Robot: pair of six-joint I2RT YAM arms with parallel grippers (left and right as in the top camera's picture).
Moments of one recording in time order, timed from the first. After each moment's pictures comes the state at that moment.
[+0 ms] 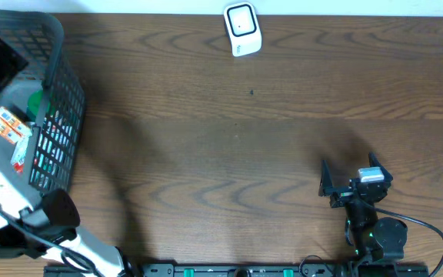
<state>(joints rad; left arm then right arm) 0.49 1.88 2.36 -1.65 0.01 -0.42 0.02 0.01 0.01 -0.06 -0.10 -0.07</state>
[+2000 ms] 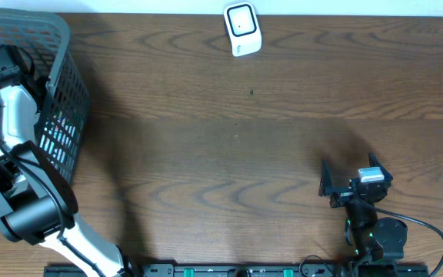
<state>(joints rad) 0.46 1.95 1.51 -0.69 -0.03 -0.40 0.02 0.01 0.01 -0.06 -0.10 -0.07</state>
